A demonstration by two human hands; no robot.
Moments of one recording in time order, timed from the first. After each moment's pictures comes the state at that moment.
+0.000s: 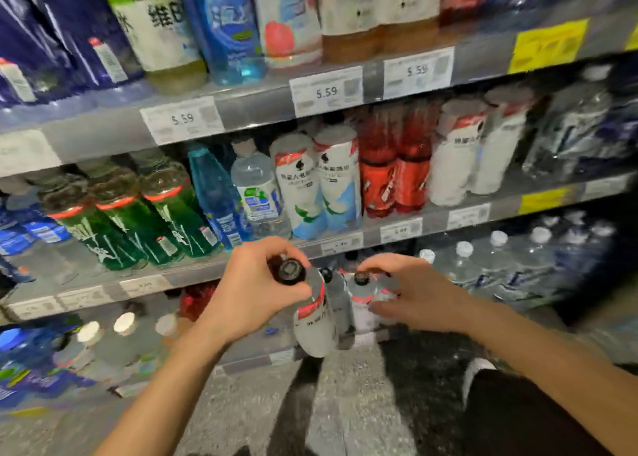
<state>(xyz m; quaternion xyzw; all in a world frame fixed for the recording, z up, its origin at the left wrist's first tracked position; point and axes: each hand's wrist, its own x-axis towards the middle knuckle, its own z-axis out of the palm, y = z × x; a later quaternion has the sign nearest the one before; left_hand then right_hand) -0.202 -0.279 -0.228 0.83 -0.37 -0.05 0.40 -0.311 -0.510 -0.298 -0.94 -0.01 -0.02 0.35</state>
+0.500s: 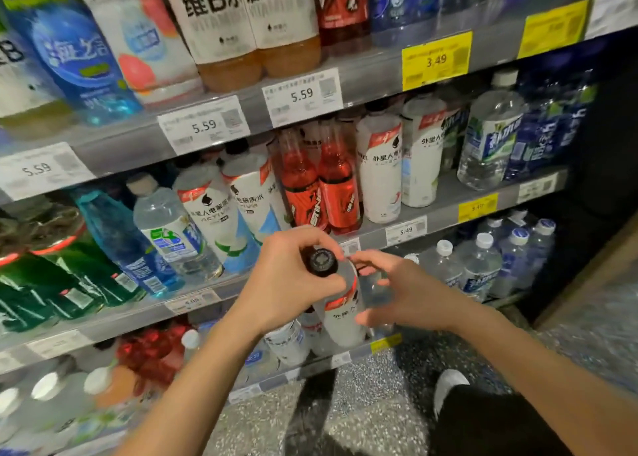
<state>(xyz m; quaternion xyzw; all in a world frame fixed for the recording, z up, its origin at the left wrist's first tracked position) -0.234 -0.429 -0.223 0.79 -0.44 -0.10 0.42 -0.336 -0.604 -0.303 -0.89 0.08 0.00 0.46</state>
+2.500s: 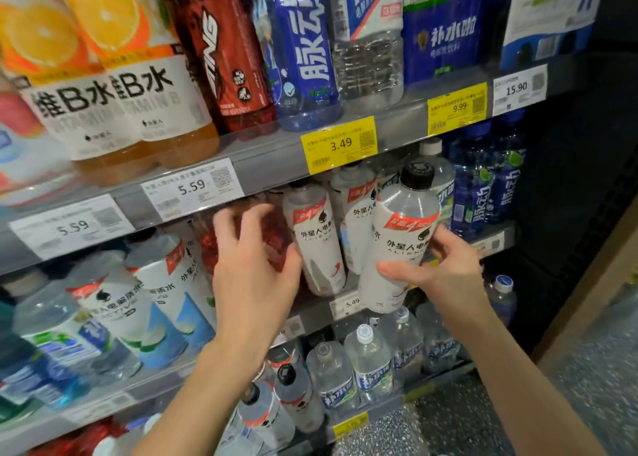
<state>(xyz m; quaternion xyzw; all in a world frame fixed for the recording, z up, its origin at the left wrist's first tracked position) -0.223 -0.555 -0.209 0.83 -0.33 0.21 0.39 -0.358 -0.728 -0.255 -0.64 0.20 -0.37 0.65</state>
